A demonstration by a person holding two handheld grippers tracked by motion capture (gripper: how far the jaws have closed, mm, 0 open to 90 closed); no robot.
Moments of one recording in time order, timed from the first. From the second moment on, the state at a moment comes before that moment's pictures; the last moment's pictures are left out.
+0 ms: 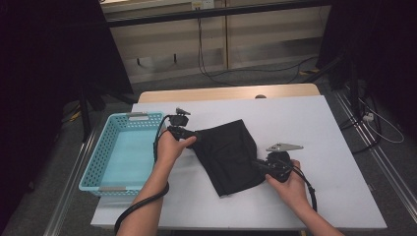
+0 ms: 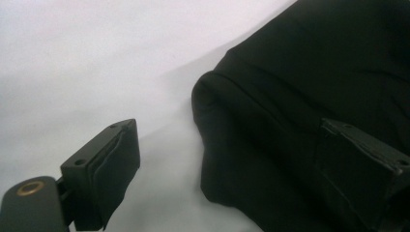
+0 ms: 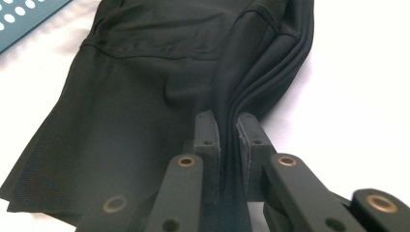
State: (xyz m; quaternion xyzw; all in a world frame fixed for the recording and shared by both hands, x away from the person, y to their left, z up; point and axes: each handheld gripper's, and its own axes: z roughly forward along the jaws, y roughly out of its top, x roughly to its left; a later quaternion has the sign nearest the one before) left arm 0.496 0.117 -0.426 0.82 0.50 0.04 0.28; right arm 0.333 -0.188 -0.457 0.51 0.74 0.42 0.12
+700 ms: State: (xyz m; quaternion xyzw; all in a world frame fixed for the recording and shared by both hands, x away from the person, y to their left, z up) left arm 0.492 0.086 -0.431 0.84 0.49 0.03 0.23; right arm 0.329 -0.183 -0.454 0.50 0.75 0.41 0.14
